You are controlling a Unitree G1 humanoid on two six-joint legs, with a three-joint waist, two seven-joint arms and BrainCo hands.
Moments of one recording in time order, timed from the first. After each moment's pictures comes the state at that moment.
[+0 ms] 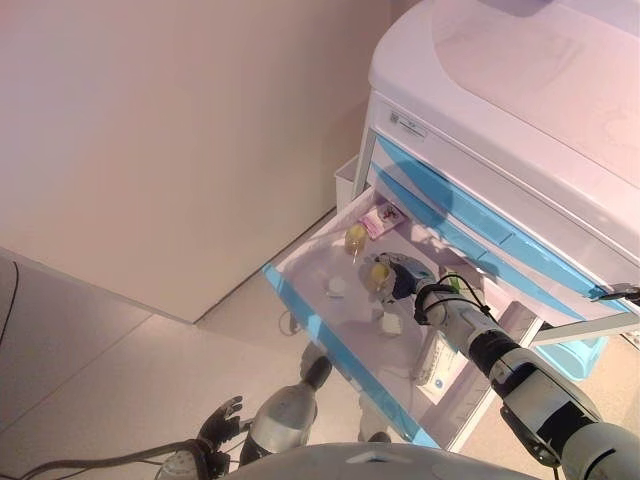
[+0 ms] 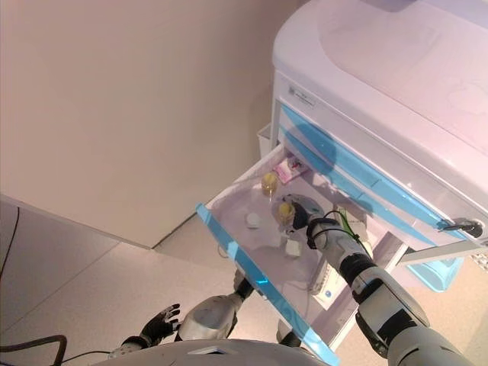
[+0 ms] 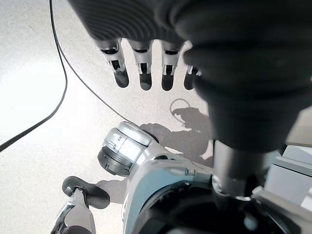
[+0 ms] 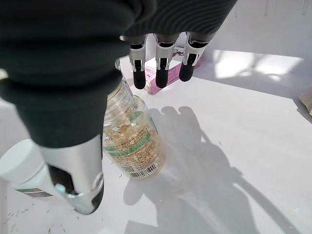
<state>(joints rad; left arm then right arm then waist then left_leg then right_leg) 0.10 0.28 -0.28 1.13 -0.27 -0.26 -0.15 -0.52 -0.41 0.63 0.88 -0.57 -0.11 -0.14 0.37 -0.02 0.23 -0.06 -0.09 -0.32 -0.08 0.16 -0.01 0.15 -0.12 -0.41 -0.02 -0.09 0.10</state>
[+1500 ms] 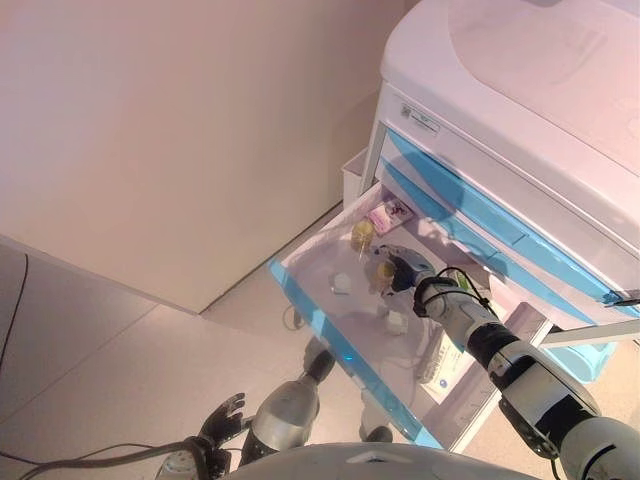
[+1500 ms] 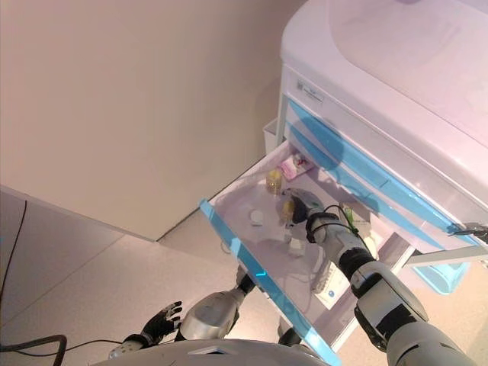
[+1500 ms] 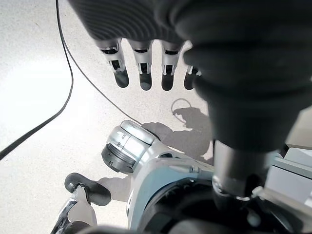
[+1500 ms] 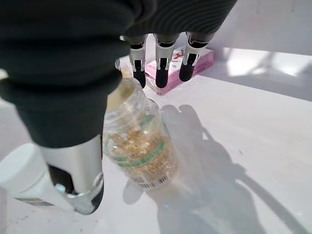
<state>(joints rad) 0.10 0.29 -0.28 1.11 -0.27 -0.27 -0.16 -0.56 -0.41 0.63 0.90 -0.57 -0.09 -0.14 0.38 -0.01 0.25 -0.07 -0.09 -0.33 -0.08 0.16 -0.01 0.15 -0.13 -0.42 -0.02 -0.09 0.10</state>
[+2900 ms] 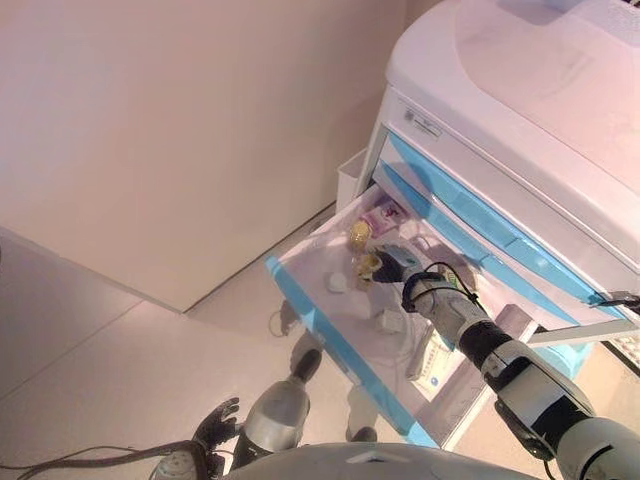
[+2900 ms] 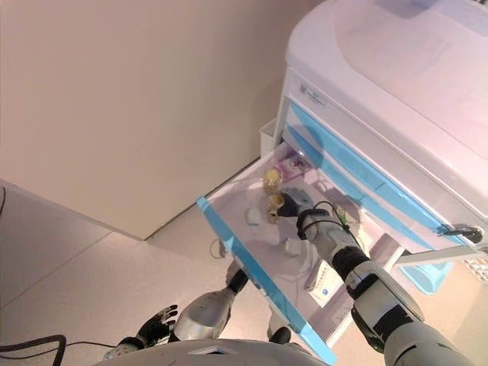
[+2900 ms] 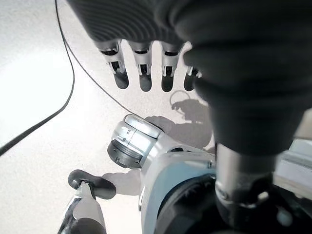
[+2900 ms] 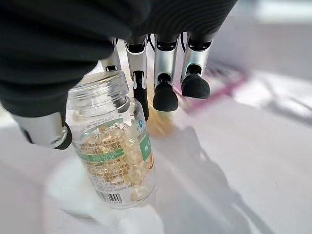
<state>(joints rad) 0.10 0.31 -0.24 1.15 -0.20 -0.29 -0.17 -0.54 -0.41 0.63 0.65 -0.65 -0.11 -0.09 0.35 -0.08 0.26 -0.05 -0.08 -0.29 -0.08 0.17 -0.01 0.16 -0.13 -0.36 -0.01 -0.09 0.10</state>
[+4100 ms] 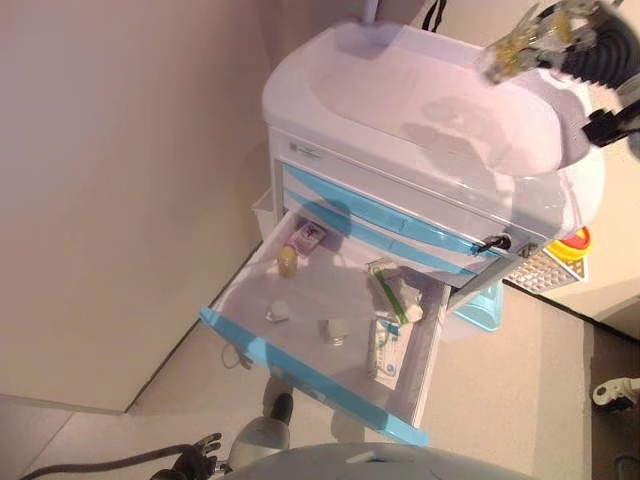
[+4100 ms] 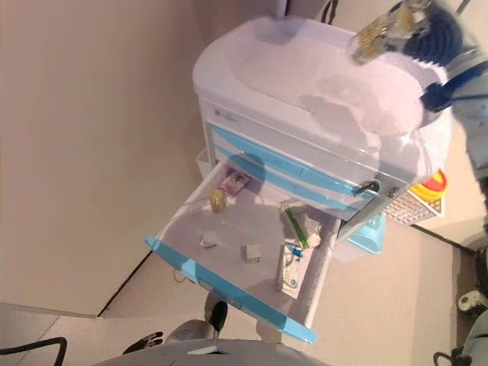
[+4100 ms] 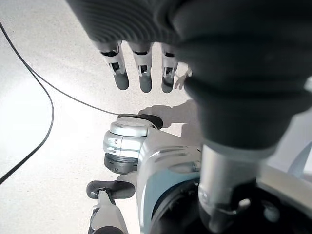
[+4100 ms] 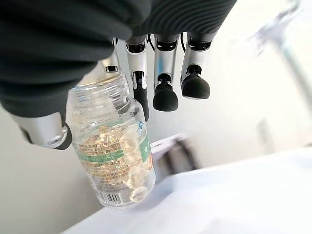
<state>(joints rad) 0.17 0.36 -0.24 1.13 -0.21 -0.18 -0.20 -1.04 -1.15 0.39 0.56 0.02 -0.08 0.05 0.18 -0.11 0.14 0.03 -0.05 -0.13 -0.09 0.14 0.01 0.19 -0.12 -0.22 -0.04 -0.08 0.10</state>
